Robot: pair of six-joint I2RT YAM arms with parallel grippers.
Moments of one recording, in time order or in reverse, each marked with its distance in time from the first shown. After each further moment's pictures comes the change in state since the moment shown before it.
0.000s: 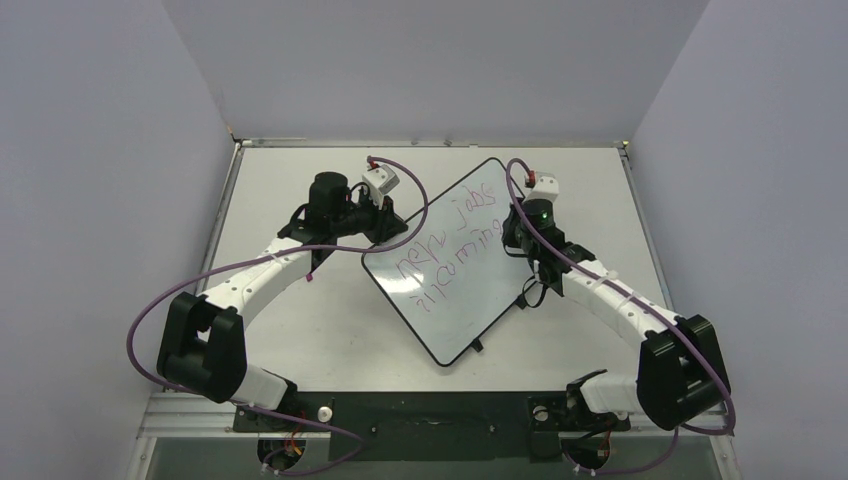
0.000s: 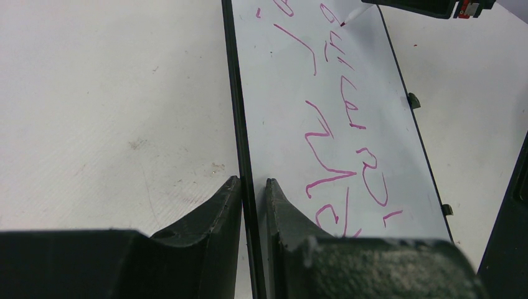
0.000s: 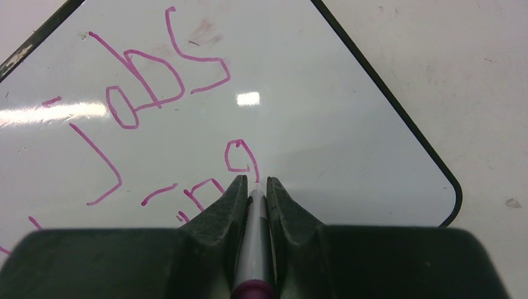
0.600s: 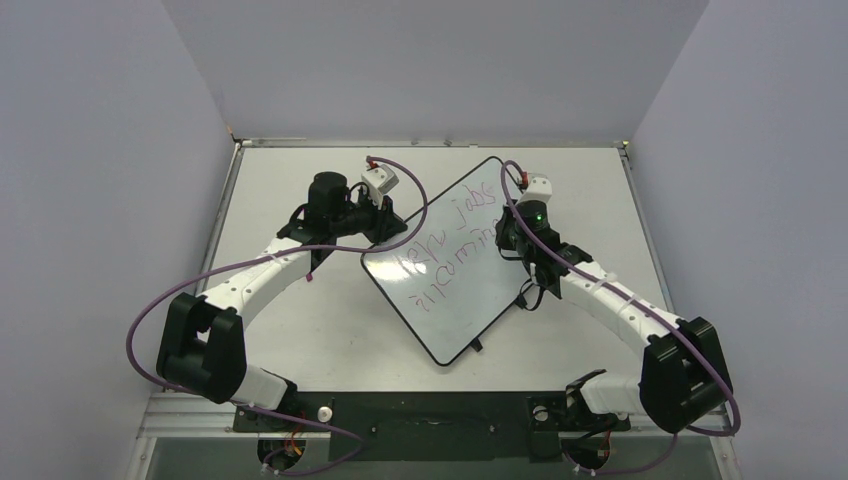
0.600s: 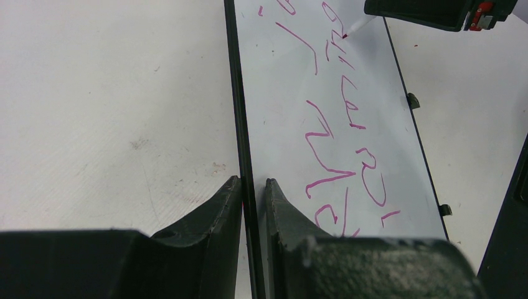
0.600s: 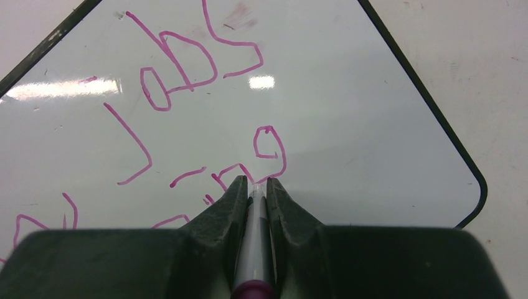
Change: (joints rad) left arm 0.003 -0.003 0.000 0.000 0.000 0.001; right arm 0.051 -0.015 0.005 -0.019 0.001 0.014
